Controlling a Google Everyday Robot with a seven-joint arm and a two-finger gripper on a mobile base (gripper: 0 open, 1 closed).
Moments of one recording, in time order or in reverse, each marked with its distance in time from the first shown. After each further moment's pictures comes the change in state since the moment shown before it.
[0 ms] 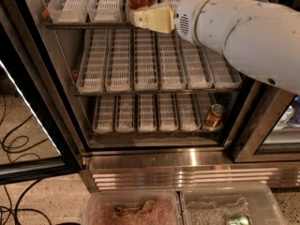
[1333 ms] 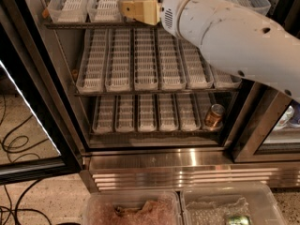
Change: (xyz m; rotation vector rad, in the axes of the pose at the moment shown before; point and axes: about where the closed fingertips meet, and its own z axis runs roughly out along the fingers) arm -0.009 0.010 0.040 -0.013 -0.088 0.056
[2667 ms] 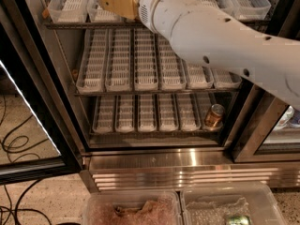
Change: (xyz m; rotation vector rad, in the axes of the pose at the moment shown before) arm -0.012 0.027 0.044 -0.009 -0.077 -0.029
